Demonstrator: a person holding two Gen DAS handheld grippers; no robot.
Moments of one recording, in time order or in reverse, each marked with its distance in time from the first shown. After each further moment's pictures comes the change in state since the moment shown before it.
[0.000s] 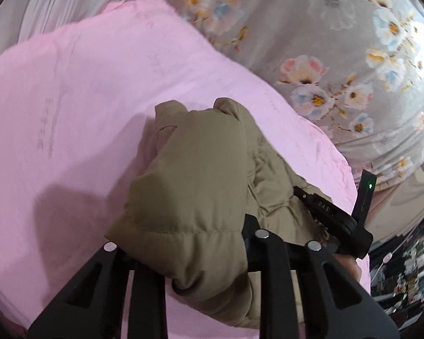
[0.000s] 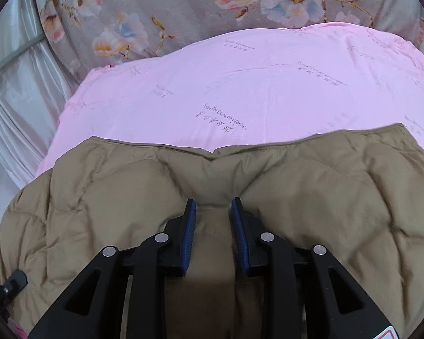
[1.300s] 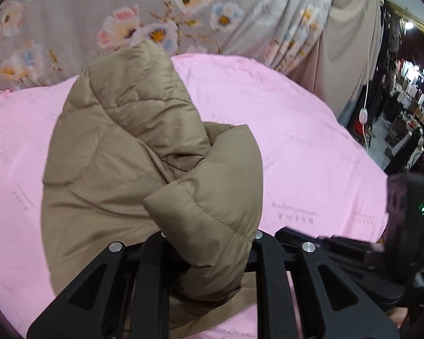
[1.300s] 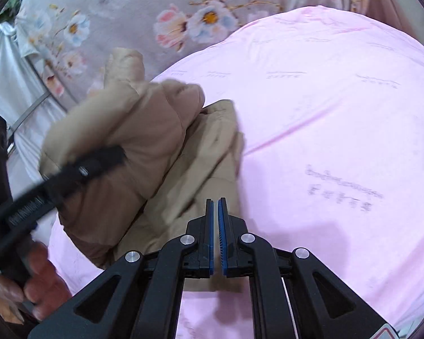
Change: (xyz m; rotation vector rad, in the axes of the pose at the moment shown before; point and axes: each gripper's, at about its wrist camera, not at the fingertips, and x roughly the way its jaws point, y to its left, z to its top) left arm 0.052 -0.293 -0.127 0.721 0.193 -0.146; right arm -0.202 -0.135 -0.132 0.239 -0.099 -0.005
